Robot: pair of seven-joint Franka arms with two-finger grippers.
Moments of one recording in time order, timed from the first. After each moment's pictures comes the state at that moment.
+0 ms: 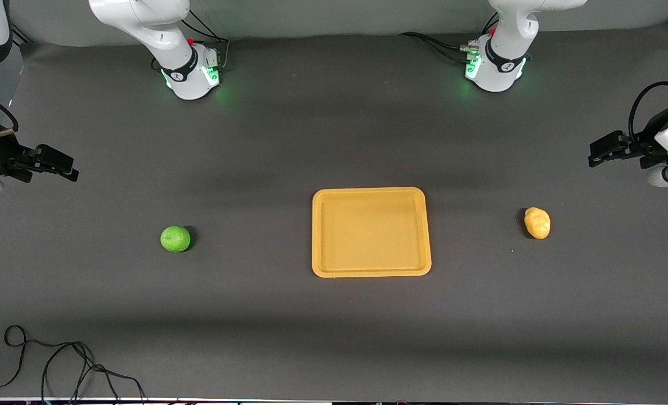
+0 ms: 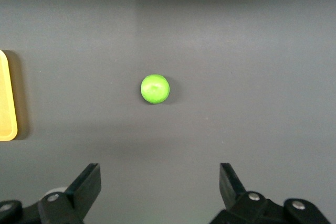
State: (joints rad) left arm -0.03 0.03 0.02 -1.60 0.00 1.54 0.05; right arm 0.03 0.02 -0.06 -1.60 0.00 1.61 -0.01
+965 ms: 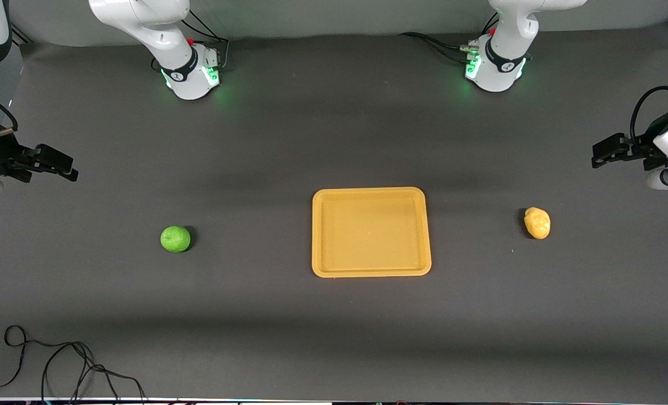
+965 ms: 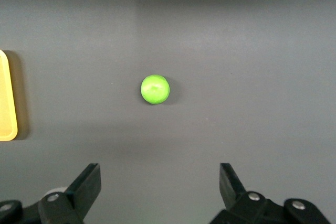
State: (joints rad) left arm -0.02 0.04 0.02 -1.61 0.02 1.55 0.08; right arm 0.03 0.02 -0.06 -1.60 0.00 1.61 -0.01
